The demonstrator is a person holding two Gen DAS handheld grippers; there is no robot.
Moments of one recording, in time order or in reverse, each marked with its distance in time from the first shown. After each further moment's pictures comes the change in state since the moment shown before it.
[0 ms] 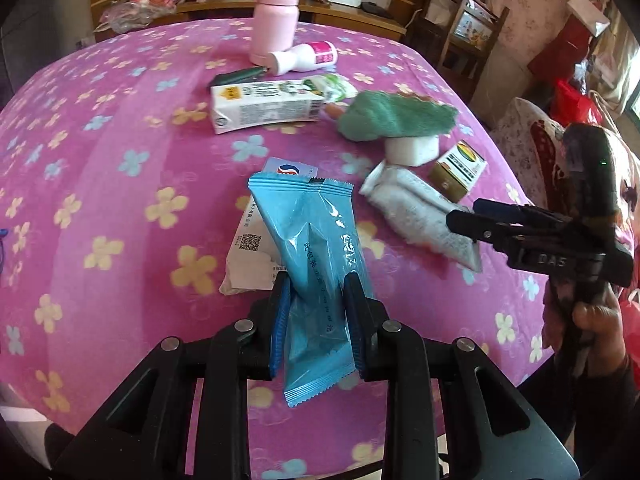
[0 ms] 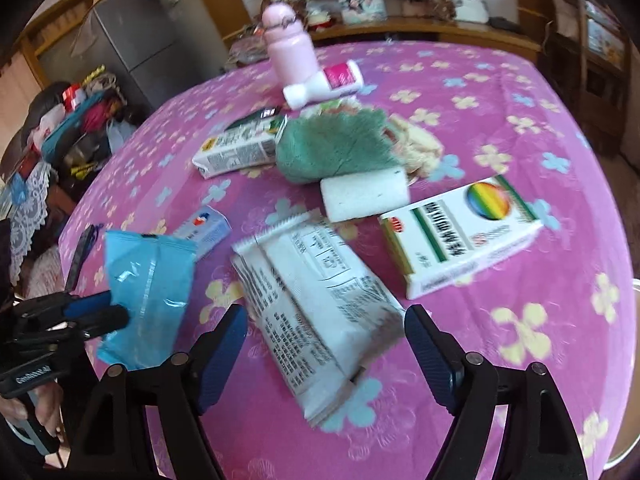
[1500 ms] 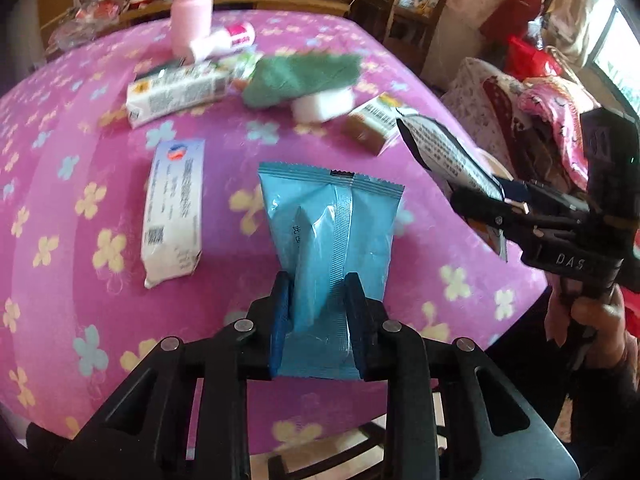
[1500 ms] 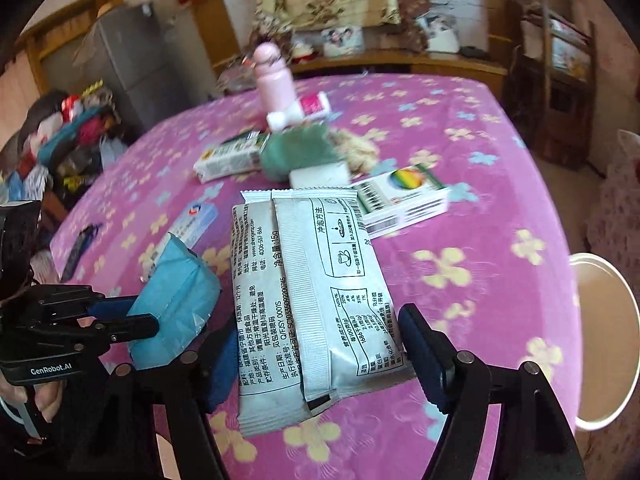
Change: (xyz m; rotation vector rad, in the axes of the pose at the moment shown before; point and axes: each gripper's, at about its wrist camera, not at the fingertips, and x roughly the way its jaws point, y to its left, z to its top) left arm 0.004 -0.070 -0.023 0.147 0.040 -0.105; right arm -0.080 -0.009 -0.064 0.021 -0.156 -0.099
